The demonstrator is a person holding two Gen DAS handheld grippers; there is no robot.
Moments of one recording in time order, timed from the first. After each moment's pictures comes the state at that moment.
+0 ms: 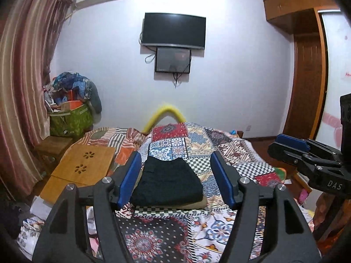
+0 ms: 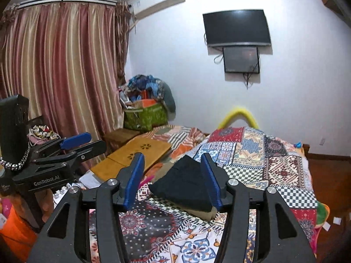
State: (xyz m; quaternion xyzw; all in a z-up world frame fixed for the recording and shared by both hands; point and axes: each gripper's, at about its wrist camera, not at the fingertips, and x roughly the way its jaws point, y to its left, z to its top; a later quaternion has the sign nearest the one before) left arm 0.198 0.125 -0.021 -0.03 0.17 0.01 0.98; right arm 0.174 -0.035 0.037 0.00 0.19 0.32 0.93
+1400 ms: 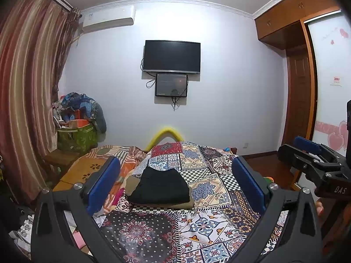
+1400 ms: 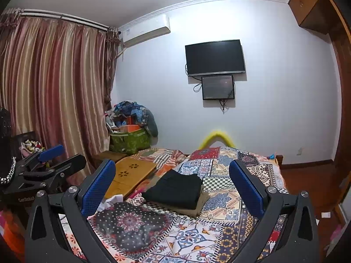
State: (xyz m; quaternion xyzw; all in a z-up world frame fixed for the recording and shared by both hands) left arm 0.074 0.072 -0.001 -0.02 0.09 0.02 1.00; right arm 0.083 -0.073 0.046 0.02 0.10 0.25 0.96
